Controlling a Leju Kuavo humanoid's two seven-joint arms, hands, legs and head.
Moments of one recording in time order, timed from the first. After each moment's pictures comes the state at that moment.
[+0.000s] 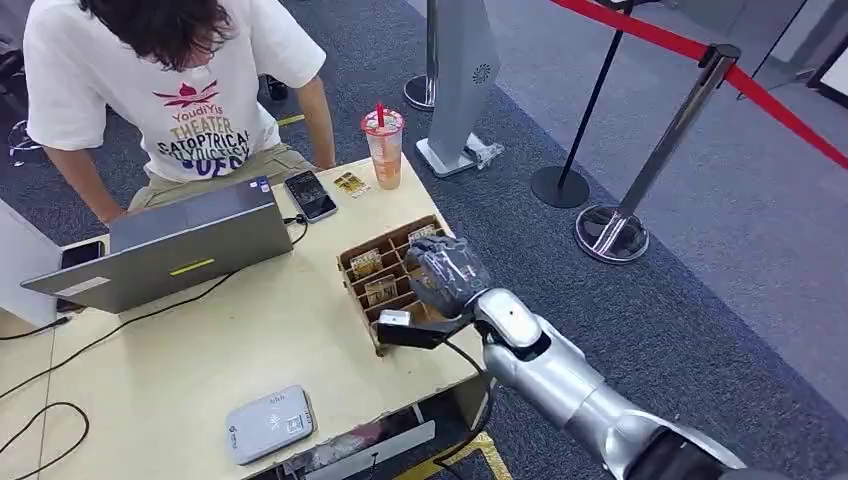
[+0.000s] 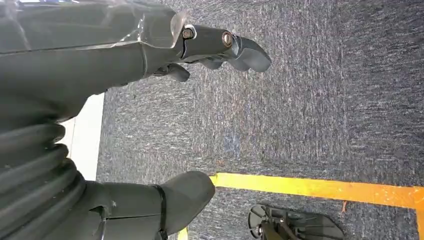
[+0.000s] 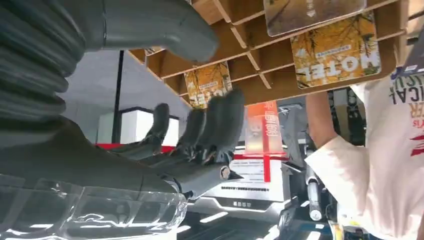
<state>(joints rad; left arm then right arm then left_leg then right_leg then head) -0.08 -0.12 1.09 -0.19 -1.17 0.24 0.03 -0.21 -0.32 0.32 -1.34 1.04 -0.20 -0.06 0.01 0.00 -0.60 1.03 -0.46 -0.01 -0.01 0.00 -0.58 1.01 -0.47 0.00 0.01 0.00</state>
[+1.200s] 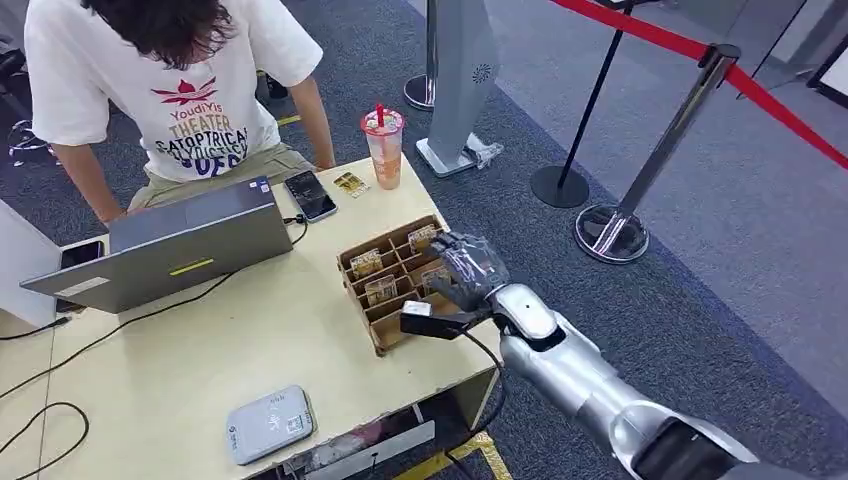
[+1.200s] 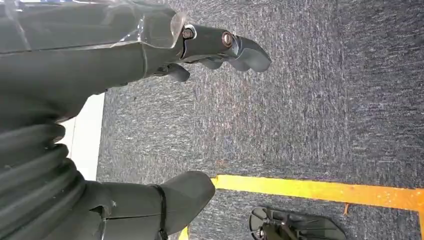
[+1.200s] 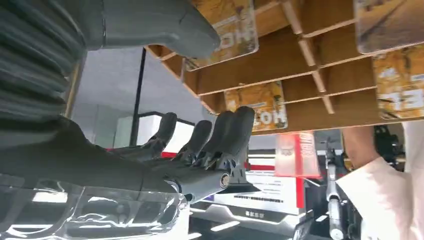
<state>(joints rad) -0.08 -0.11 1.10 -0.19 -1.17 0.24 0.02 -0.22 -0.36 0.29 -1.24 1.00 -0.23 -0.08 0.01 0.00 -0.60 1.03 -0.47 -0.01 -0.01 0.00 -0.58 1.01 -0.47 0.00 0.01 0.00</state>
